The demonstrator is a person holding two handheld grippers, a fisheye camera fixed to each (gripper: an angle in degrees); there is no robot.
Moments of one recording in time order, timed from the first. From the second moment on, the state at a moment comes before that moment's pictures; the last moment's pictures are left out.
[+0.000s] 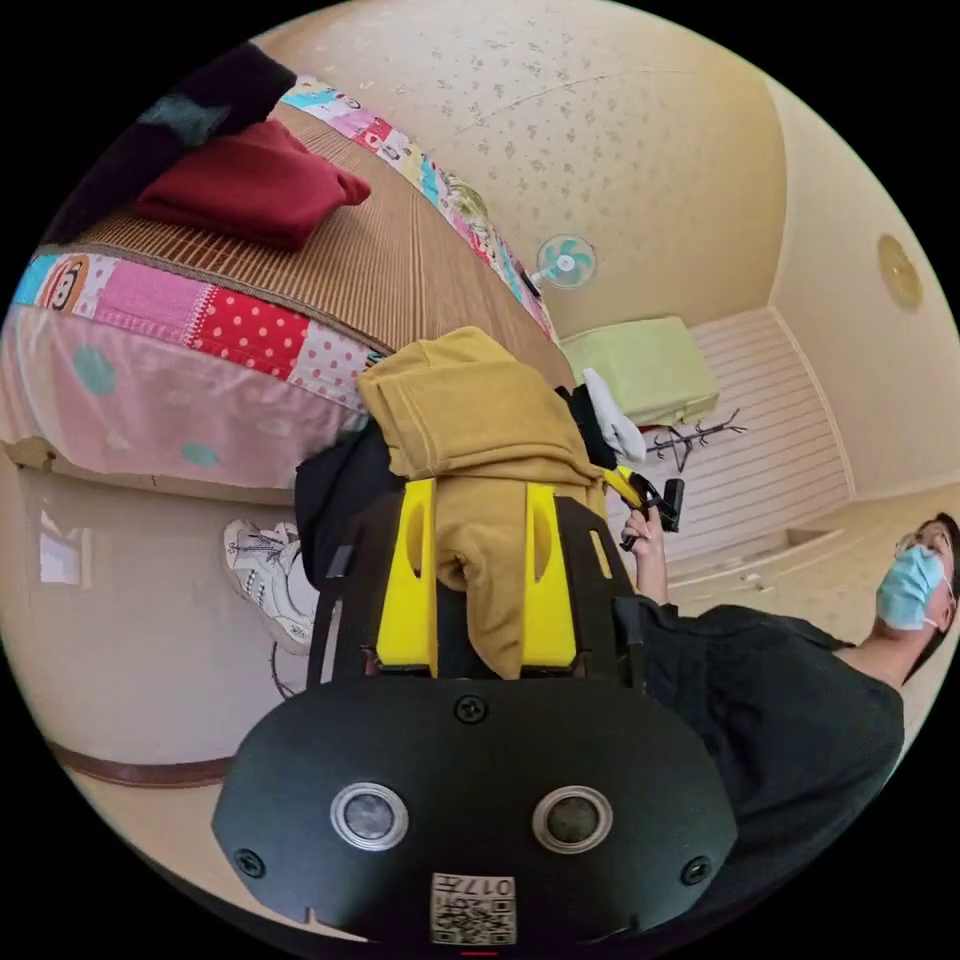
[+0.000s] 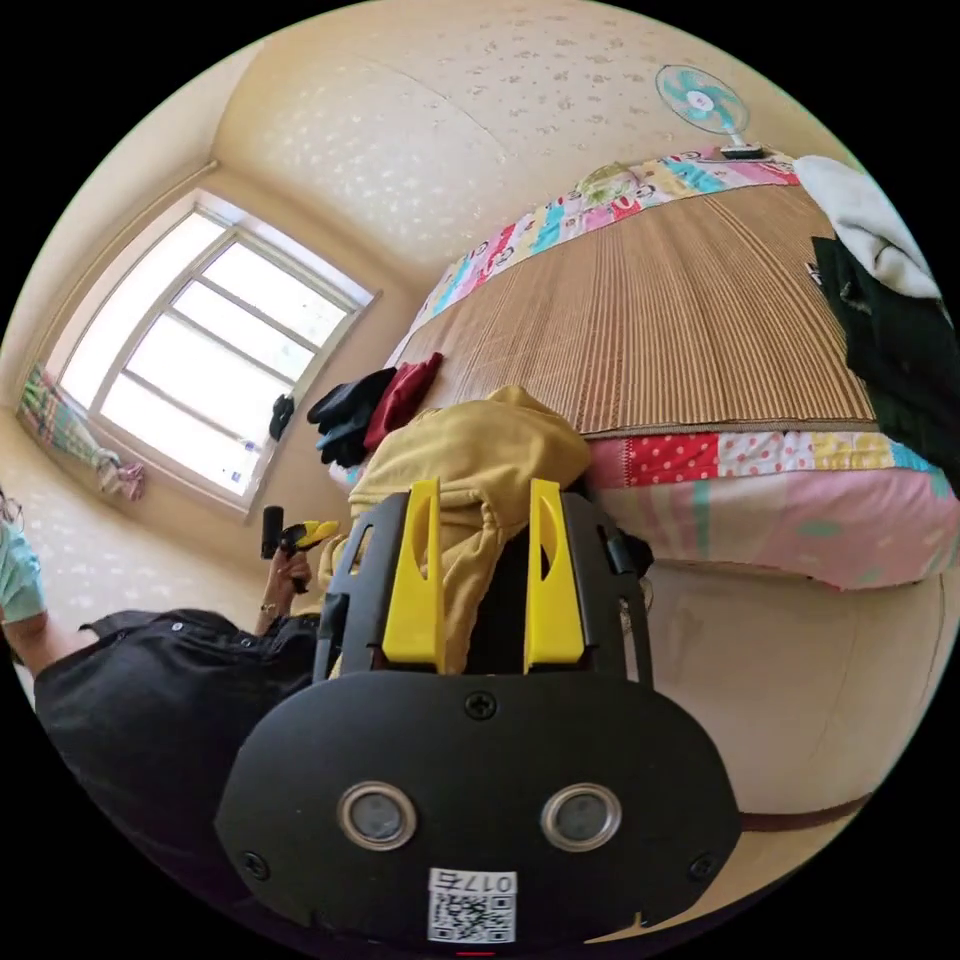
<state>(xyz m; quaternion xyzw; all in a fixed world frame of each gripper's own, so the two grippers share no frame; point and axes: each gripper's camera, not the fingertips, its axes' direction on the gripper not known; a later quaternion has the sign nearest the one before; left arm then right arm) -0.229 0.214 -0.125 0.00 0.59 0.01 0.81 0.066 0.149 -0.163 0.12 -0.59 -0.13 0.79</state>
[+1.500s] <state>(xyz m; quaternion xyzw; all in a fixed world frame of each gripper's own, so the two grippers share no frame) -0.267 0.406 -0.359 0.42 0.53 0.33 0.66 0.305 0.395 -0.373 0.50 -0.65 -0.40 0.41</state>
